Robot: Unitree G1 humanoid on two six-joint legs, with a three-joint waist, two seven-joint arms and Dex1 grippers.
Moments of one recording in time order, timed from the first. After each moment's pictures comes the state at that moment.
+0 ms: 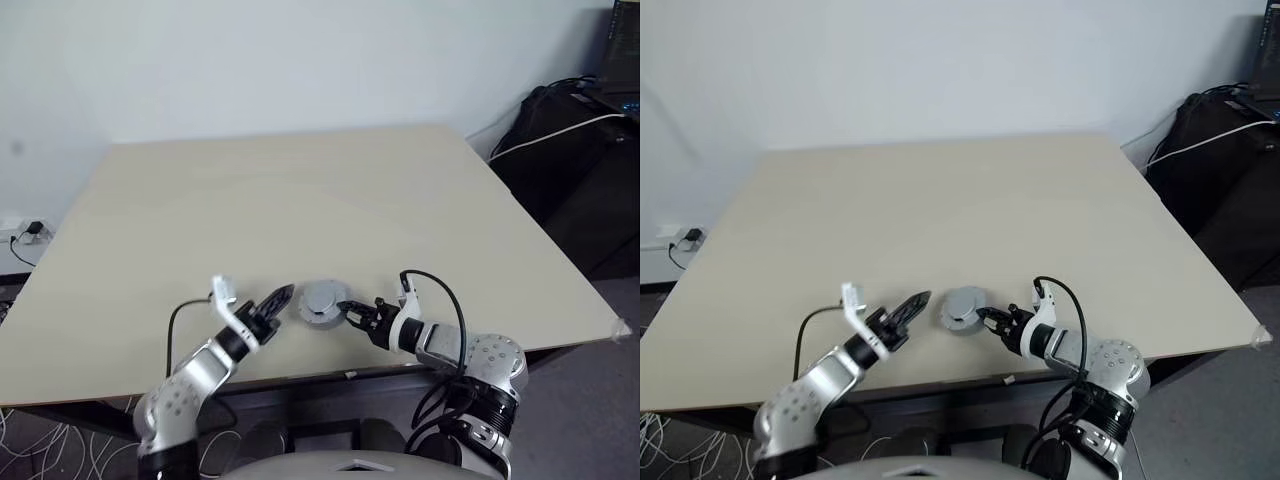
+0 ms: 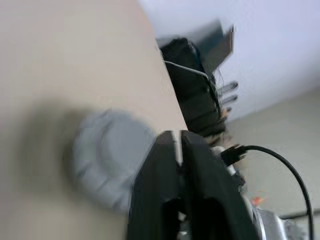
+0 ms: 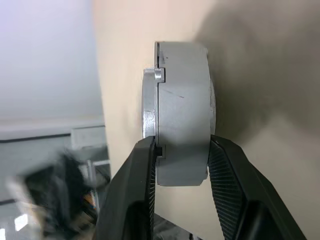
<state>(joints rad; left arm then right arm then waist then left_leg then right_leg) 0.20 -0.07 0.29 -0.29 -0.95 0.94 -0.41 -0.25 0.15 -0.68 -0.06 0.81 1.58 0.14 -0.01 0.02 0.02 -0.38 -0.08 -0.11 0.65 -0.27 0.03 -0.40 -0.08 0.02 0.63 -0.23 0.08</state>
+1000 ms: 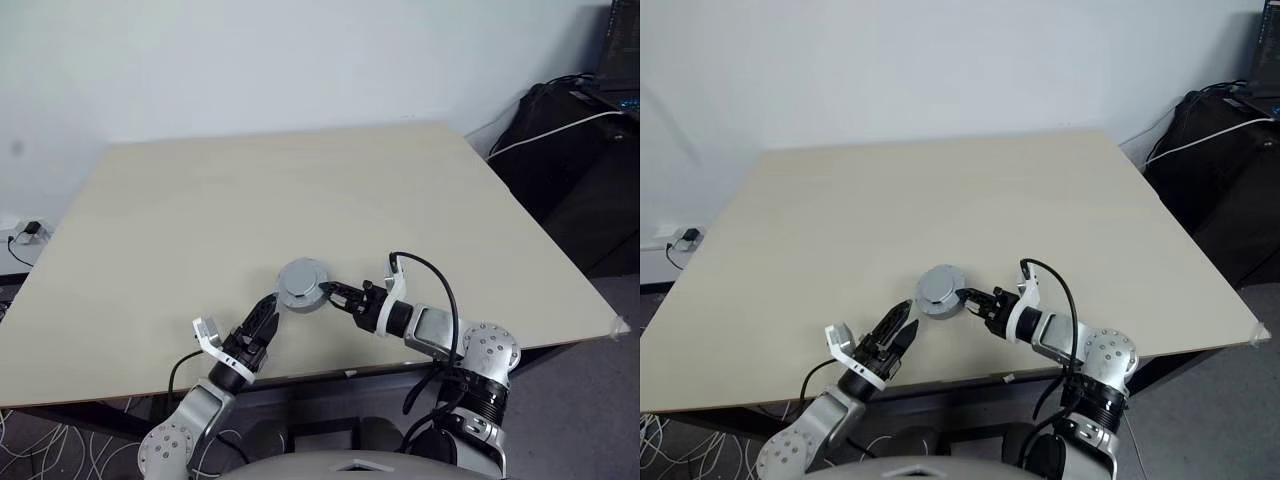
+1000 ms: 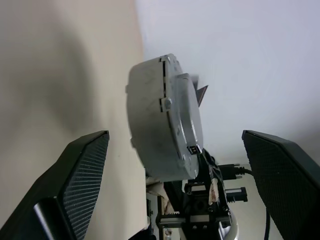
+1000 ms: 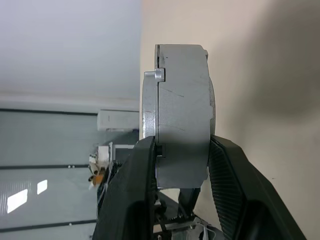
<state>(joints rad) 0.29 -0.06 0.21 -0.11 -1.32 0.77 -0.35 -0.27 0.16 -0.57 -0.06 1.09 1.56 -0.02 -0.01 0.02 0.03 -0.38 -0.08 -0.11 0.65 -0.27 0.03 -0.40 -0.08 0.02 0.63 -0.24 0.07</state>
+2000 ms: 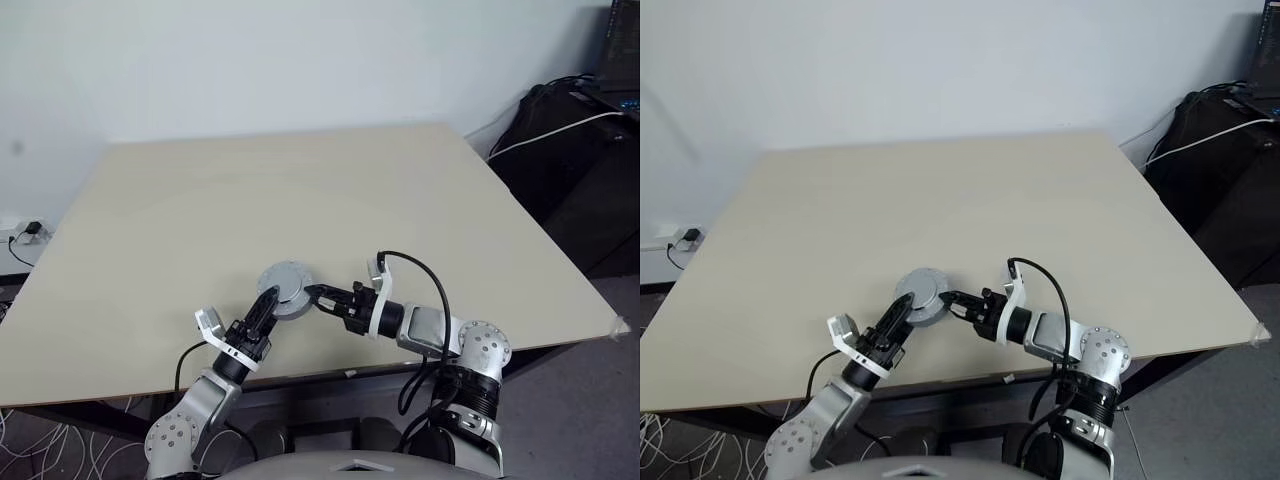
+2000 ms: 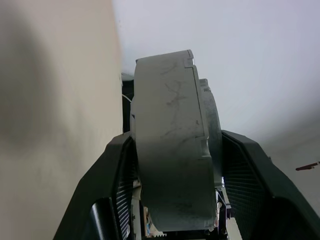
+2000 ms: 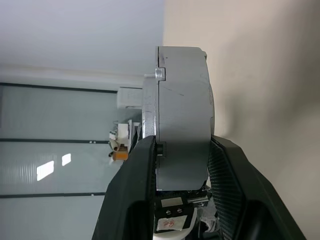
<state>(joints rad) 0.25 -0.06 0.18 -0.08 -1.36 0.74 -0.38 -0.28 0.16 -0.54 0.00 1.26 1.60 -0.11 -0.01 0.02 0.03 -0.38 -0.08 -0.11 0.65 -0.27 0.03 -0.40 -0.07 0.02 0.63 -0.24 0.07</state>
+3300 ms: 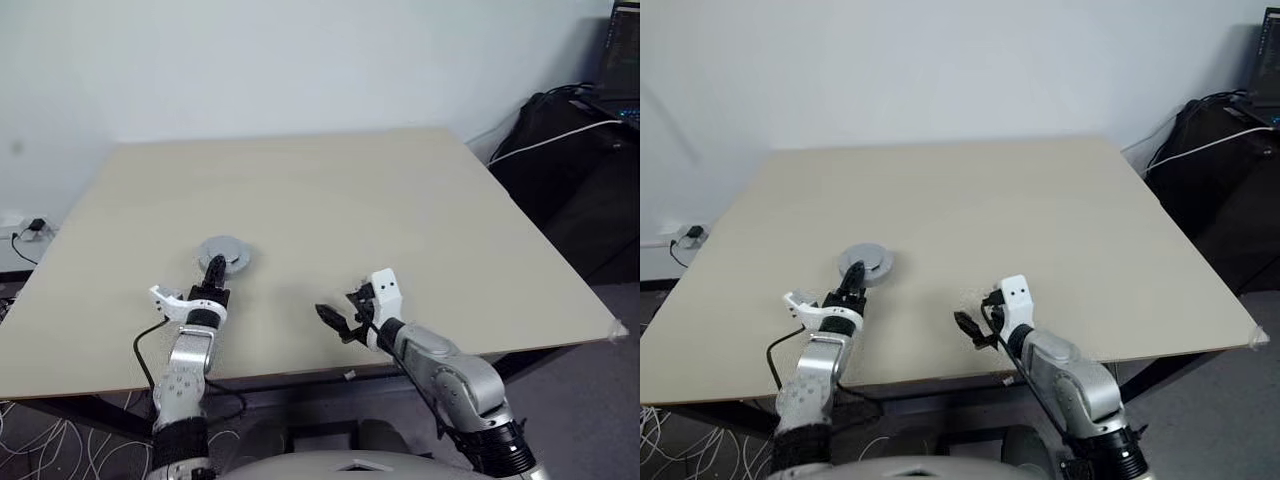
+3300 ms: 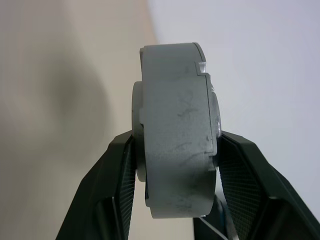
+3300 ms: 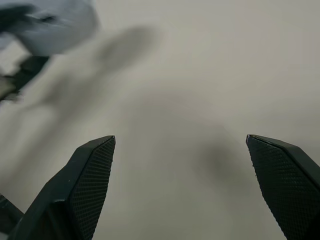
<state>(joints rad) -0.05 -0.08 0.33 0.12 -1.20 0.27 -0.04 0.01 -0.23 0.23 -0.30 0.49 0.71 0.22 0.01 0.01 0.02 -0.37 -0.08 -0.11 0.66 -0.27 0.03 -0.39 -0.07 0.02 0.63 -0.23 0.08</state>
